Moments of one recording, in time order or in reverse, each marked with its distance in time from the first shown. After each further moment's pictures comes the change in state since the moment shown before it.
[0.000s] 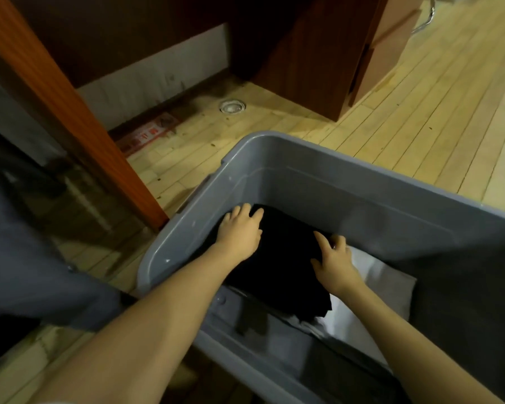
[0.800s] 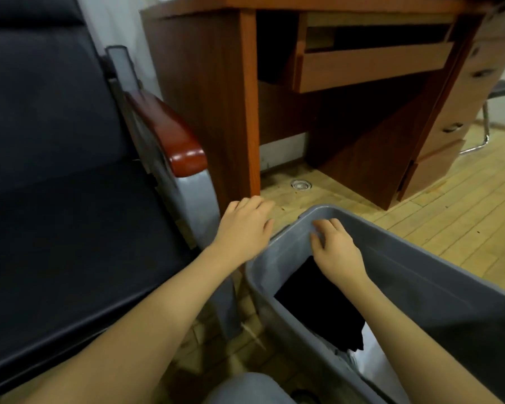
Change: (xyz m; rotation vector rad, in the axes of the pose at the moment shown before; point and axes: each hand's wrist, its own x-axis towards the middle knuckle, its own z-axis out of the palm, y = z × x) left_hand -0.211 -0.024 -0.209 -0.016 0.525 -0.078; right_hand -0.132 -0.180 -0.120 0.140 0.350 -0.525
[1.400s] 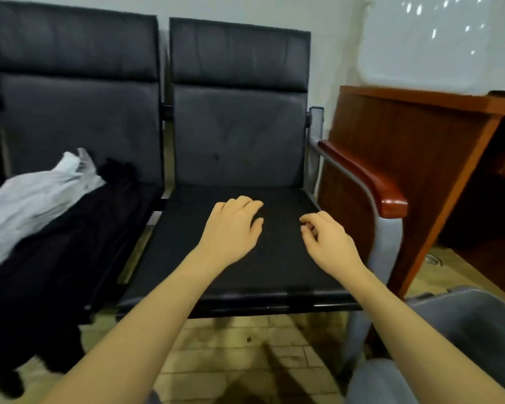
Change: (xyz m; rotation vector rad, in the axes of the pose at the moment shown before) left_hand -0.241 -0.162 -0.203 0.189 0.222 -0.454; right_hand -0.049 -0.313 0.075 0.051 -0.113 -0.612
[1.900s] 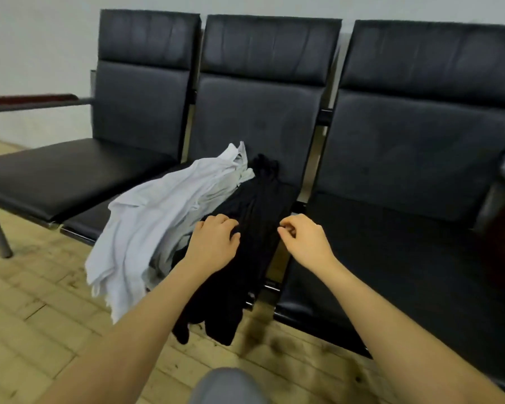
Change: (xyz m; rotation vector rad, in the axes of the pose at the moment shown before) left_hand -0.161 -0.252 -0.075 0.163 -0.036 -0.637; right_hand 0.068 -0.266 0.191 0.220 -0.295 -0.327
